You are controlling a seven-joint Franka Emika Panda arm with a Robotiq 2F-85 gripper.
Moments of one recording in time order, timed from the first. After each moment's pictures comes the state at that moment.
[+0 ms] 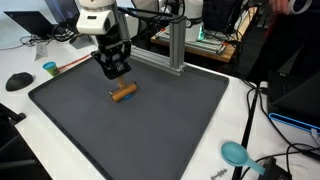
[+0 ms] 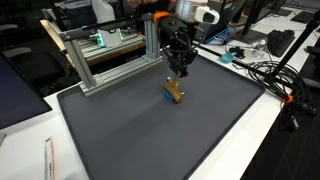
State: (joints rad) arm -0.05 0.42 0.07 -1.83 -0.18 2.25 -1.20
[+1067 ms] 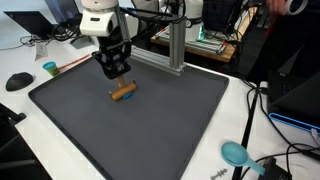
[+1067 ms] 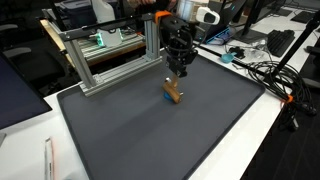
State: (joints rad) arm -0.03 0.42 0.06 -1.83 -0.23 2.24 -1.18
